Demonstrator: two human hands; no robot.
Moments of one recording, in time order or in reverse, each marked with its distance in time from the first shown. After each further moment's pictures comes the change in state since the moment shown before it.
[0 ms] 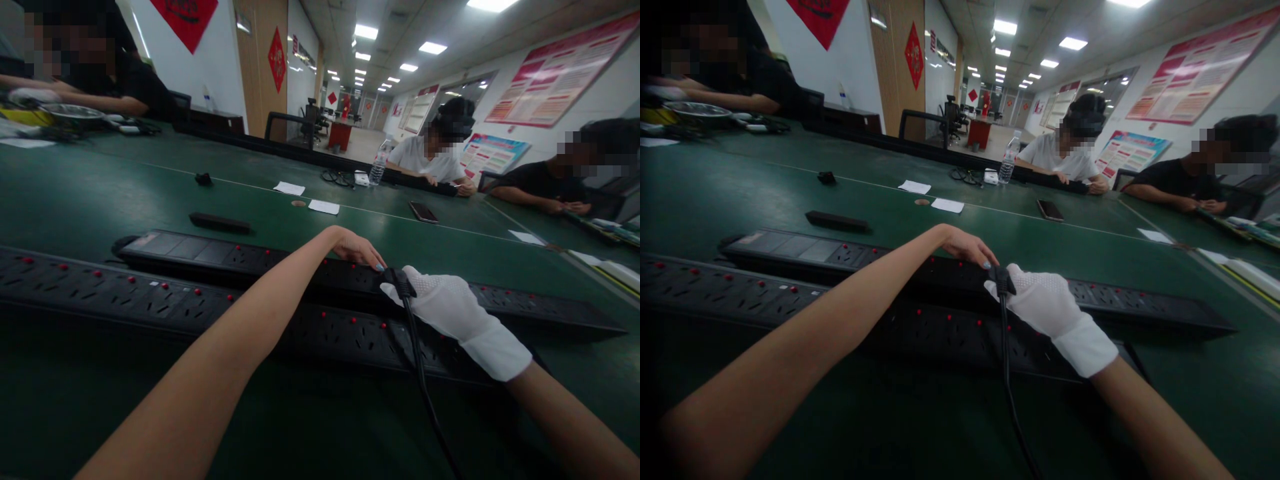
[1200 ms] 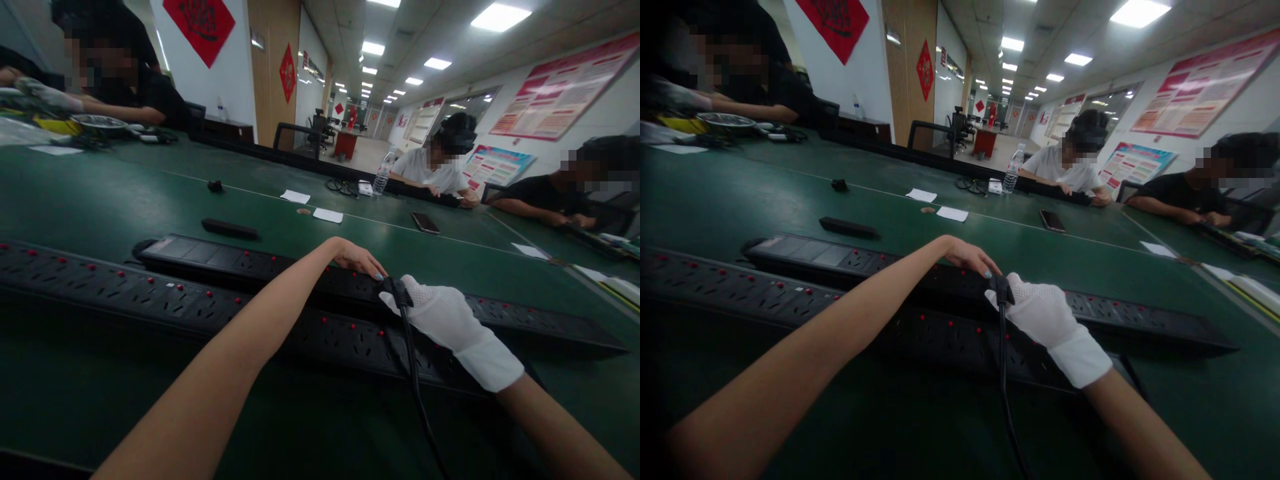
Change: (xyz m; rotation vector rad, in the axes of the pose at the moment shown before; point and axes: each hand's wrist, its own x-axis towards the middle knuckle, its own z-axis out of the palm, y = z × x) left_hand 0.005 -0.009 0.000 -0.039 0.041 0.037; right_hand -0.001 0.000 -0.001 -0.014 0.012 -0.002
